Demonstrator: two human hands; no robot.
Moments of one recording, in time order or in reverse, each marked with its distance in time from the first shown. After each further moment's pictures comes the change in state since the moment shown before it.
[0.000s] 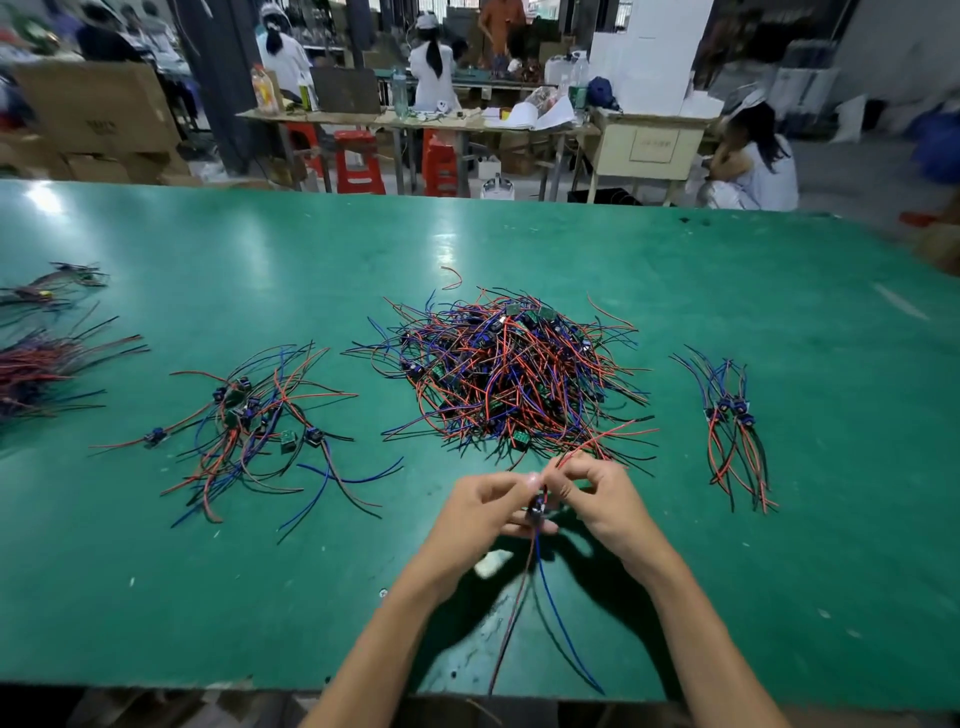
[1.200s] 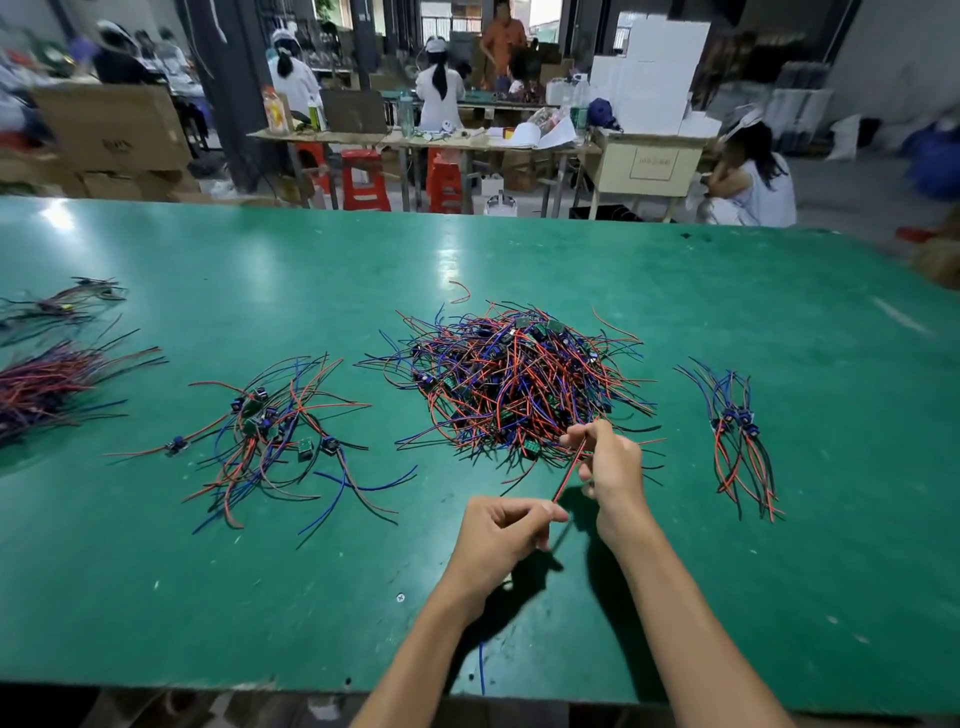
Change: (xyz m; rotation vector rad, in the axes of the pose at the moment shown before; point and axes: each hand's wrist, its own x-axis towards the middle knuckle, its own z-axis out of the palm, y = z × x) left_hand -0.006 -0.015 0.013 -0.045 0.155 0.108; right_hand 0.040 -0.021 0.022 0.263 0.517 0.383
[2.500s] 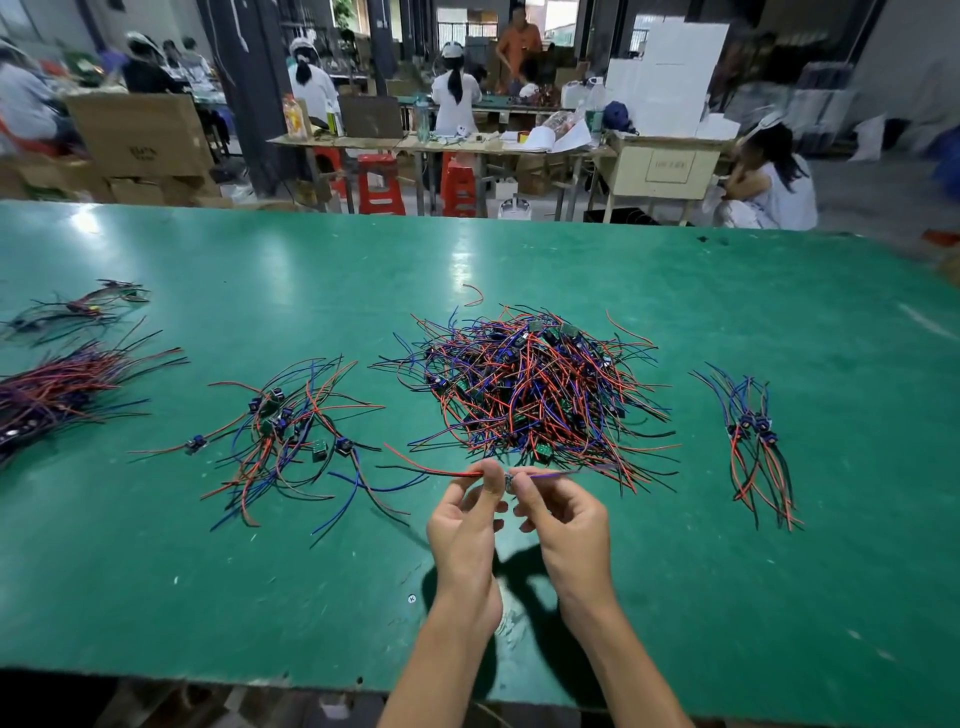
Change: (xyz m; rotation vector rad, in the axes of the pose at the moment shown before) left_hand -0.014 0.028 0.001 -0.538 0.490 -0.007; right_hand -0.078 0.037 0.022 0.200 -0.291 -0.328
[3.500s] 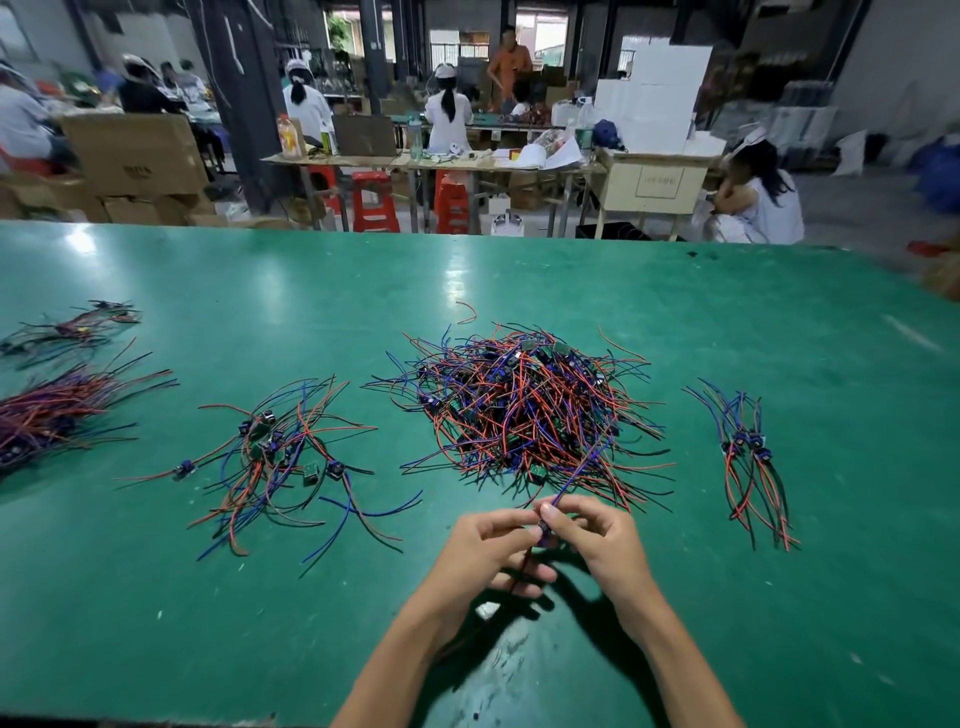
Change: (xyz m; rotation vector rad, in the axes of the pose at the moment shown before) left_hand 0.017 0.016 -0.011 0.548 -0.520 -0.263; right_hand 0.032 0.003 -0.056 -0.225 -0.169 0.101
